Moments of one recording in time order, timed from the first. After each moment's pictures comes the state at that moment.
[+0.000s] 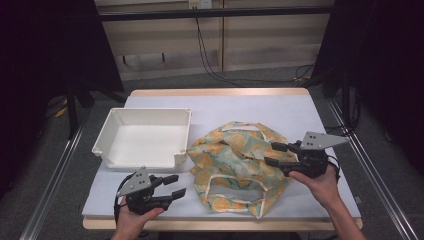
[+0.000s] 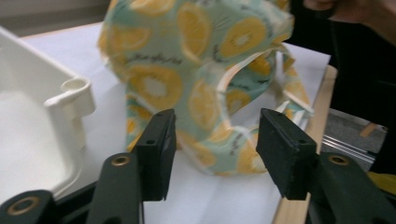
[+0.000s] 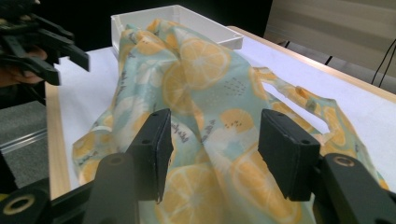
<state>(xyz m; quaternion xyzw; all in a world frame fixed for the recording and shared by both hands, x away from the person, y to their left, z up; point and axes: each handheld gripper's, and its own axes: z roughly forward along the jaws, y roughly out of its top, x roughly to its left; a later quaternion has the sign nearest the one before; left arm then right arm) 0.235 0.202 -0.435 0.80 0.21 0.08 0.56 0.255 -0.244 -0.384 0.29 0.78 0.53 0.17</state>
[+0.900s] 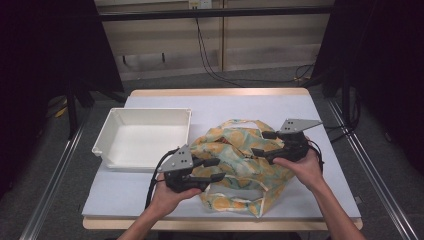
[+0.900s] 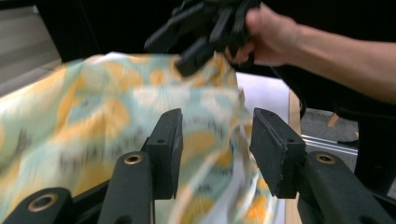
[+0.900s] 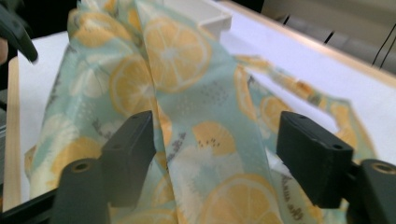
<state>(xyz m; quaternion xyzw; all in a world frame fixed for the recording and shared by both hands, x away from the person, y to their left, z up) 0.272 0.102 -0.388 0.80 0.10 0.04 0.59 0.306 -0.222 -0.394 0.30 0.81 0.48 0.14</state>
